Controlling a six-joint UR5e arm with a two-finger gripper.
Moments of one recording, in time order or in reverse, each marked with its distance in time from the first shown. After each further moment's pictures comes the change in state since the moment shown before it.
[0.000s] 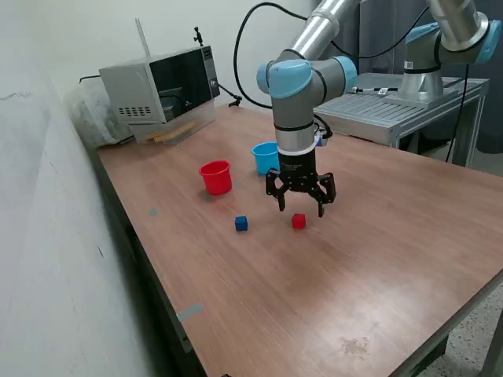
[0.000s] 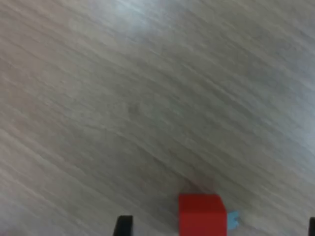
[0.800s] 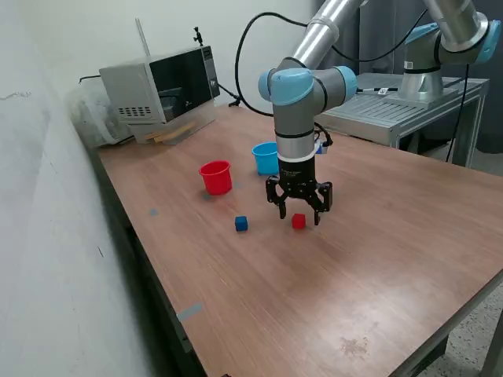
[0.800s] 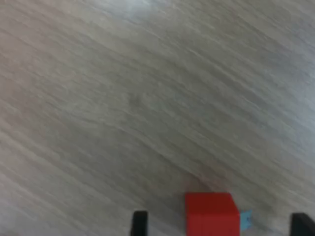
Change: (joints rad) arm -0.001 0.019 0.014 -0.064 0.001 0.018
